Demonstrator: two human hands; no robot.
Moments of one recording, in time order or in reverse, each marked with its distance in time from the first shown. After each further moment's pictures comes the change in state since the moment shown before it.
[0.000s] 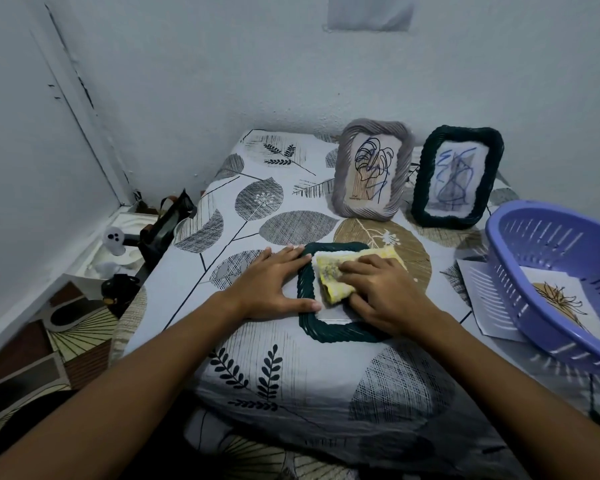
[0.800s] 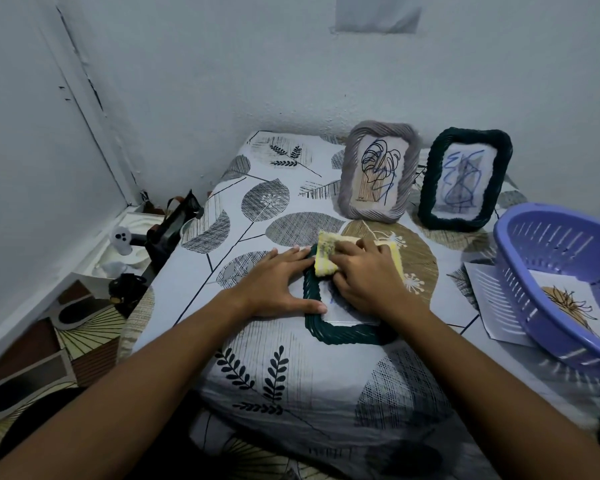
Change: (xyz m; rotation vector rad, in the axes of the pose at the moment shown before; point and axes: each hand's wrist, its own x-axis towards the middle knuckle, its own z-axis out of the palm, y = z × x) left_hand 0.001 0.004 -0.006 -0.004 -0.030 -0.007; right_hand 0.042 -0.017 0.008 -0.103 -0.067 0.181
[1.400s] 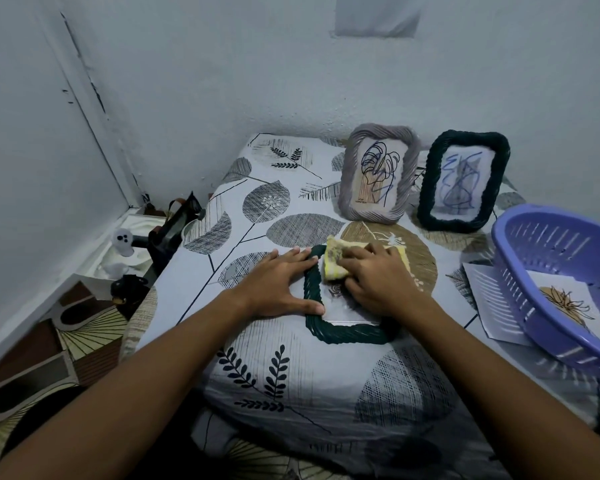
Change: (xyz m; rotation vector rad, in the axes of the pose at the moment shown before) left_hand 0.000 0.001 -0.002 0.035 -0.019 -0.008; right_hand -0.009 0.014 -0.006 0.003 -0.041 -0.039
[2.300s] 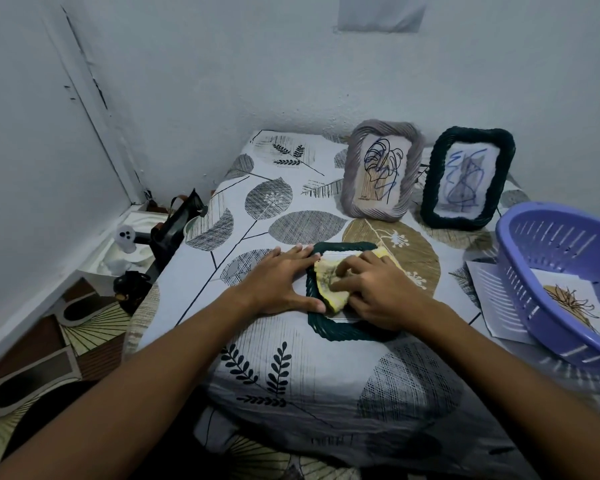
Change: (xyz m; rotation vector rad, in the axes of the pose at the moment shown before) left_hand 0.003 -0.001 0.003 -0.005 0.011 0.003; right_hand -0.017 -0.005 -0.009 0.111 -0.056 -0.203
